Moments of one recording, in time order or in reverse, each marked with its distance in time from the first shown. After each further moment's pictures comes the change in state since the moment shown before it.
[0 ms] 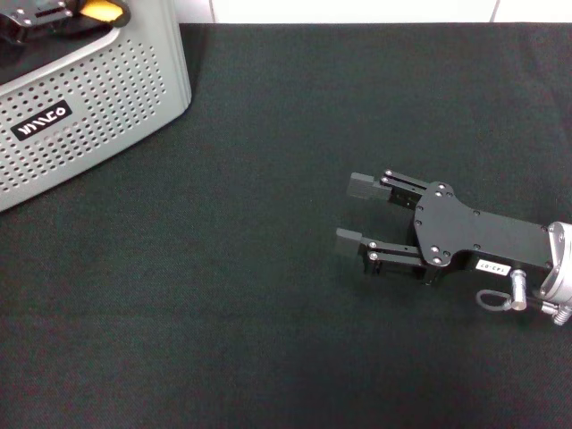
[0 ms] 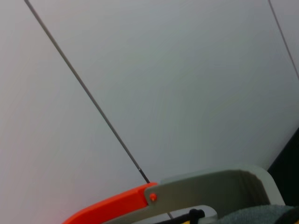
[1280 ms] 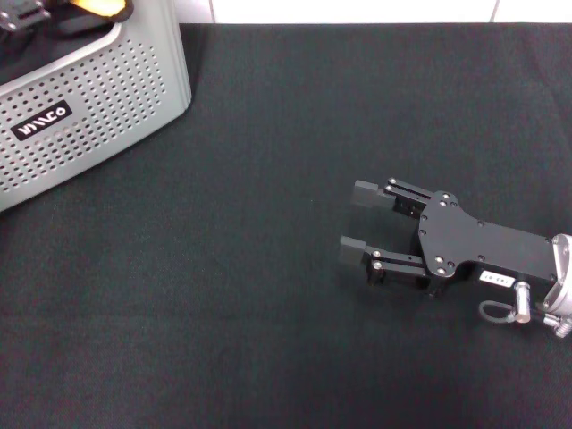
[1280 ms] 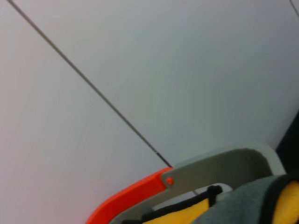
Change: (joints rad) left arm 0.159 -0.004 0.233 0.243 0.090 -0.165 -0.109; right arm -0.032 0.006 0.002 -0.010 0.000 -0.009 -0.012
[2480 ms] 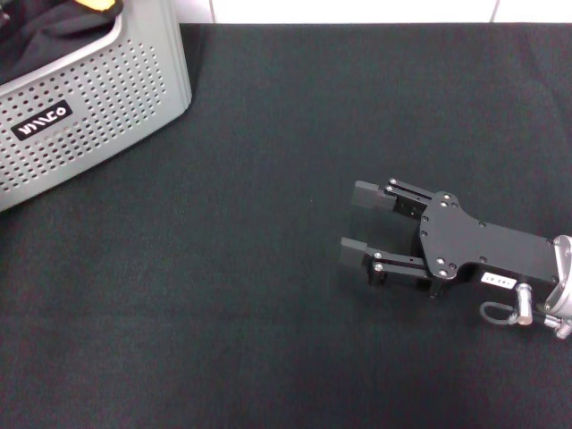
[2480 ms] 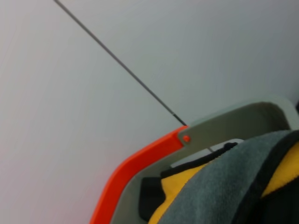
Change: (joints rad) left arm 0.067 -0.003 0.071 0.071 0.129 -0.104 -0.087; right arm -0.003 0.000 0.000 -0.002 -0.001 -0.010 -0.005
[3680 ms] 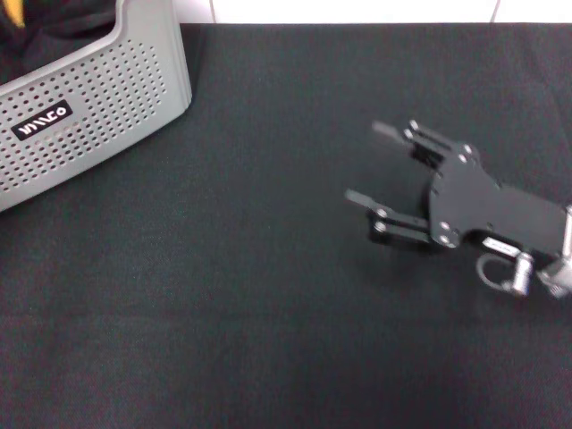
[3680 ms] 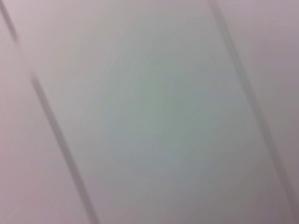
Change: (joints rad) left arm 0.079 0.006 -0.042 0.209 -0.605 0.207 -0.118; right arm -0.025 0.006 0.112 -0.074 0.002 0.002 -0.266
